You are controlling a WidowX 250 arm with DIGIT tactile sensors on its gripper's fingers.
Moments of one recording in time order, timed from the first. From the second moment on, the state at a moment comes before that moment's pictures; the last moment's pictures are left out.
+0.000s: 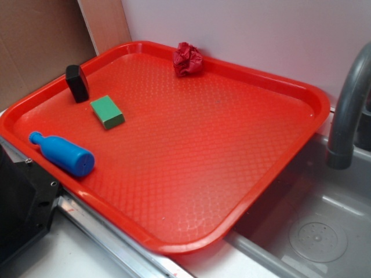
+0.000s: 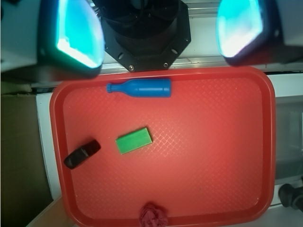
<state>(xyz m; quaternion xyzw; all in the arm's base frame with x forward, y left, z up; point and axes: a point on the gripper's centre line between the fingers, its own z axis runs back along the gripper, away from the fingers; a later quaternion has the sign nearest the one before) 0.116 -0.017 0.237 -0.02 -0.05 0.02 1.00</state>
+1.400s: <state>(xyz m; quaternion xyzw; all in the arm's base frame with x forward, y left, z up) 0.186 0.086 0.130 -0.03 -0.11 0.27 0.96</state>
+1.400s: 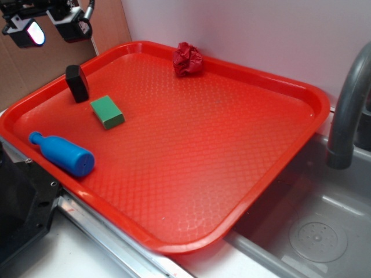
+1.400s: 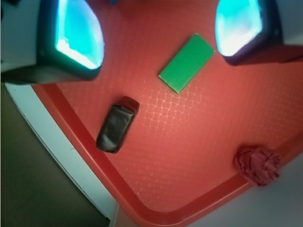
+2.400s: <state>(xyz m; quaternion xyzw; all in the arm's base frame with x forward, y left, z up) 0.191 0.111 0.075 -0.01 -0.06 0.40 0.91</state>
